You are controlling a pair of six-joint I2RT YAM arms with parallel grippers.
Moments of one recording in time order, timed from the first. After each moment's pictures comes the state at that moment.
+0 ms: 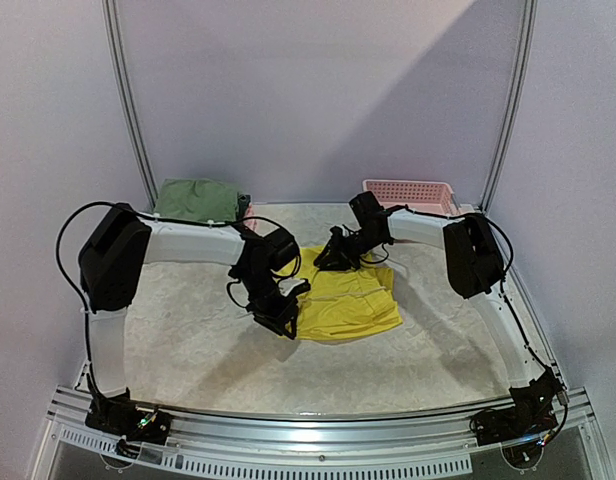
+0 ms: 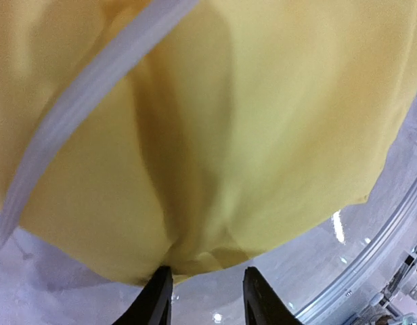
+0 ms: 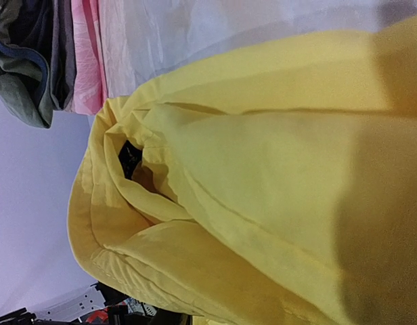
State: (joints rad) left arm -0.78 2.07 1.44 -0.83 0.38 -0.22; right arm 0.52 2.64 2.19 -0.55 -0.80 0.81
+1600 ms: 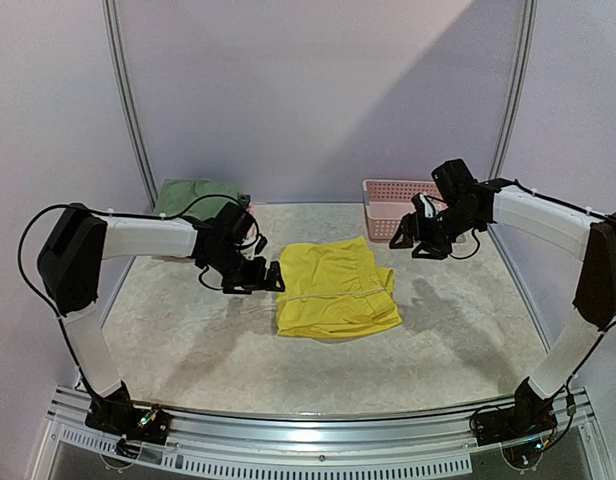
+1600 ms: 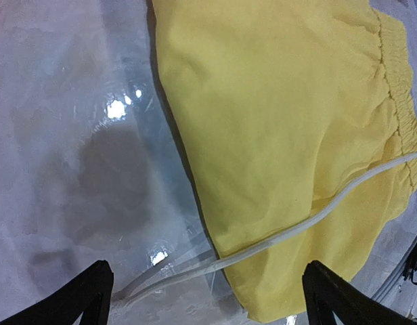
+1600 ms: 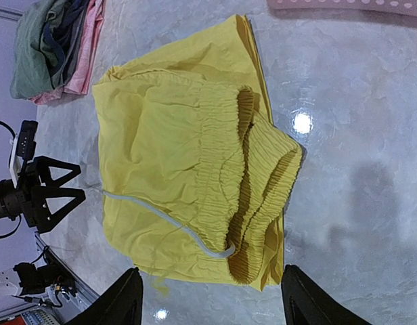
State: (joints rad) left arm -0.58 1.85 1.21 -0.46 0.23 -0.46; right arm 0.41 1.66 1.36 -0.69 -0.35 0.51
